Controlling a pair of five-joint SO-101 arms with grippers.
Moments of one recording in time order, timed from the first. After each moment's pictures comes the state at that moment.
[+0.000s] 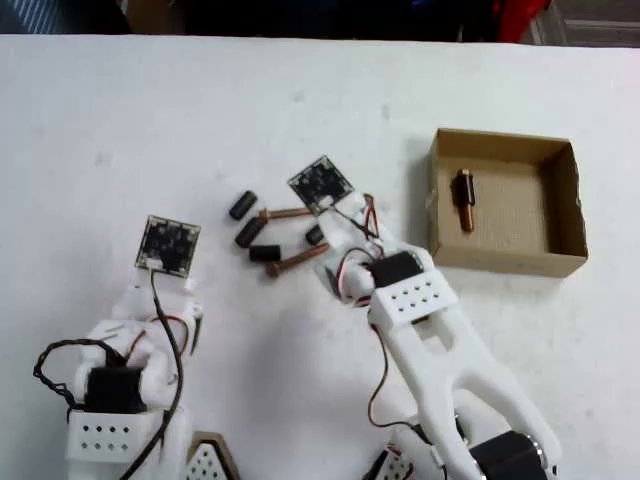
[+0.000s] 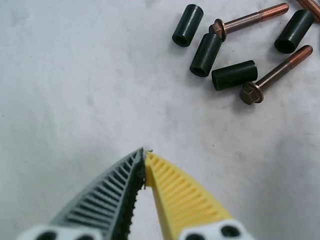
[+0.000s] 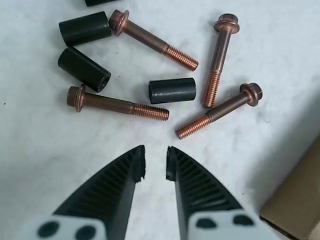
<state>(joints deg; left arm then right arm) -4.8 -83.8 78.7 64.6 -9.3 -25.8 -25.5 47.8 43.0 17.6</state>
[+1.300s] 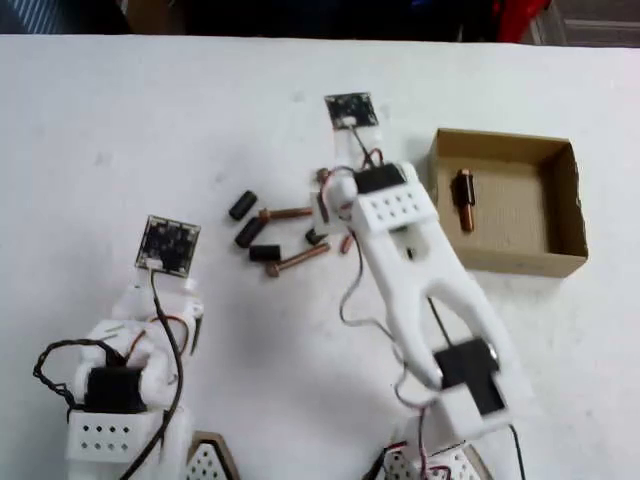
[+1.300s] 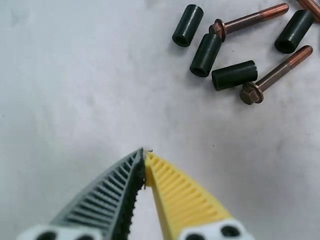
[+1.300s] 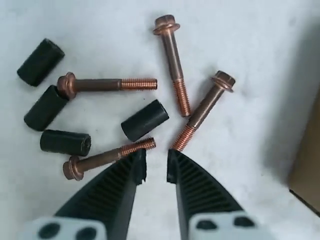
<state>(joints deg) -4.8 -83.8 78.7 64.6 -9.3 -22.4 6.2 6.8 66.1 -11.3</state>
